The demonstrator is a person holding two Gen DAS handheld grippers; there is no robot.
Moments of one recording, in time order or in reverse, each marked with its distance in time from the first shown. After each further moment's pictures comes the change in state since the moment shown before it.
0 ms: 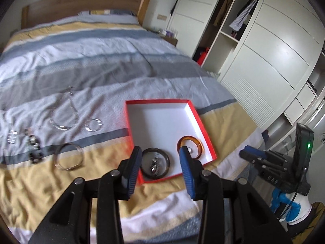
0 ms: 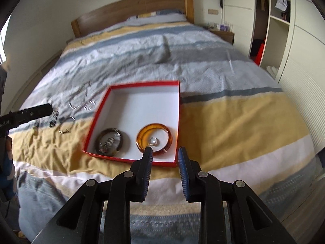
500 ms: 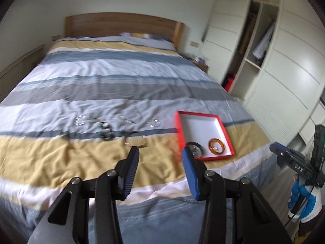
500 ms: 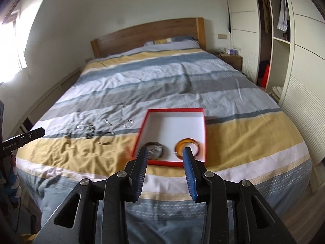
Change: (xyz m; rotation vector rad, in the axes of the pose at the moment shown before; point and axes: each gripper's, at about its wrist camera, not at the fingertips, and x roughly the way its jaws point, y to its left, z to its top) left arm -0.174 0.054 -0.080 -0.124 -0.198 0.216; right arm -0.108 0.059 -0.020 -0.028 -0.168 0.095
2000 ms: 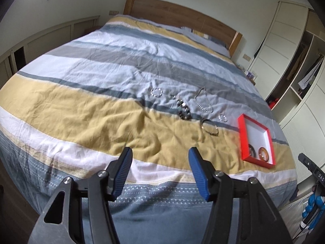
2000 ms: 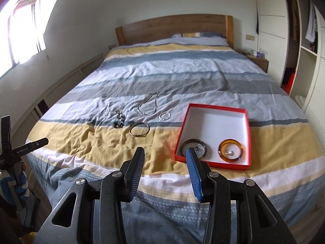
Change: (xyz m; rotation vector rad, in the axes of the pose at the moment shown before) left arm -0.004 0.157 -0.060 -0.265 0.049 0.211; right arm 0.041 0.089 -0.005 -0.111 0.068 0.112
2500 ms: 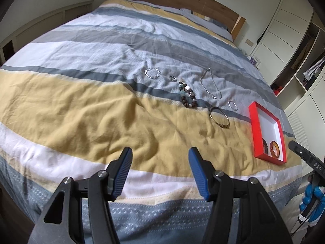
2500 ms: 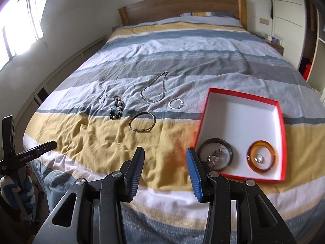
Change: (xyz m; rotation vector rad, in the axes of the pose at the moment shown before) left arm 0.088 -0.007 0.009 0.008 0.123 -0.018; right arm 0.110 0.011 0.021 -0.015 0.142 0.059
